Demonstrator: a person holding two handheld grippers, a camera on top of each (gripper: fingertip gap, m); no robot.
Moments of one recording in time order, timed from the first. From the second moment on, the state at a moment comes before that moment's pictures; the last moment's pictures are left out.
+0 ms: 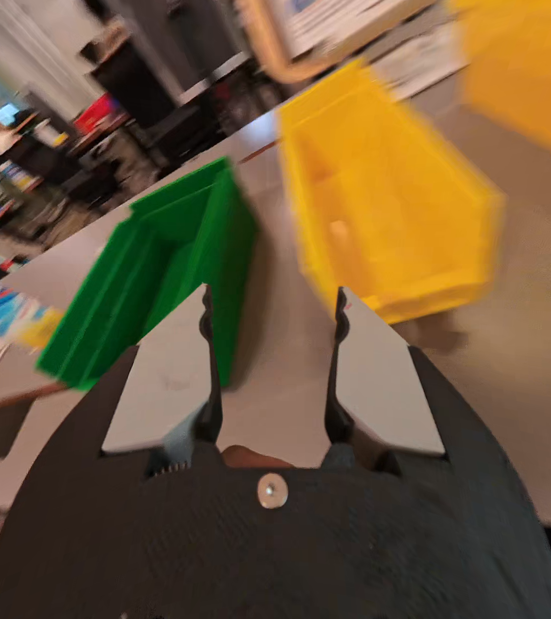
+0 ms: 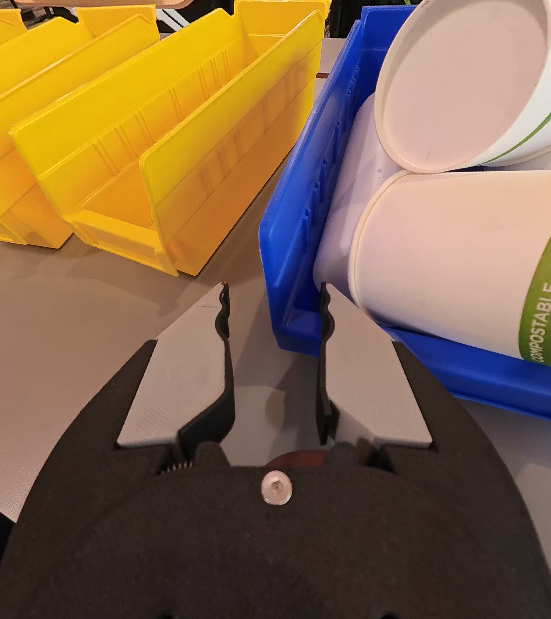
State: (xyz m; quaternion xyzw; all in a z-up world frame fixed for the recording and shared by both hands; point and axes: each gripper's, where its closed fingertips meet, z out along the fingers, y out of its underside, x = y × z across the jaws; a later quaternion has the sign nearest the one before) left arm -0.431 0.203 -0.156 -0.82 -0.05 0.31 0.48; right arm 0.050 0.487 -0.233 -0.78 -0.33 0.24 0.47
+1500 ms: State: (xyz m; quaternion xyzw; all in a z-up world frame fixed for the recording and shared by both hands) left arm -0.515 0.180 -0.245 -0.90 -0.03 0.19 0.40; right arm 0.063 0.524 -0.253 -0.83 -0.43 -0.09 0.35
